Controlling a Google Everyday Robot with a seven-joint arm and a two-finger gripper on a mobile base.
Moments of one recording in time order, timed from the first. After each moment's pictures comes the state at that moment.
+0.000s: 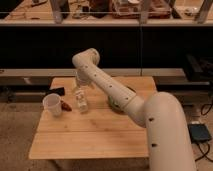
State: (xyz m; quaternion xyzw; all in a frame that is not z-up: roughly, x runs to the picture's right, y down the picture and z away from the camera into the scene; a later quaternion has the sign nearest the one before) arm -0.129 -0.012 0.871 -0.07 -0.27 -0.75 0.59
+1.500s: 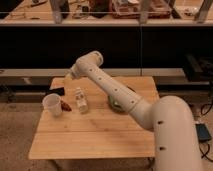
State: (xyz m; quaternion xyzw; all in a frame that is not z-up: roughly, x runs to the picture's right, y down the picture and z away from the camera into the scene) arm -0.199 -0.087 0.870 0.23 -0.19 -0.87 0.40
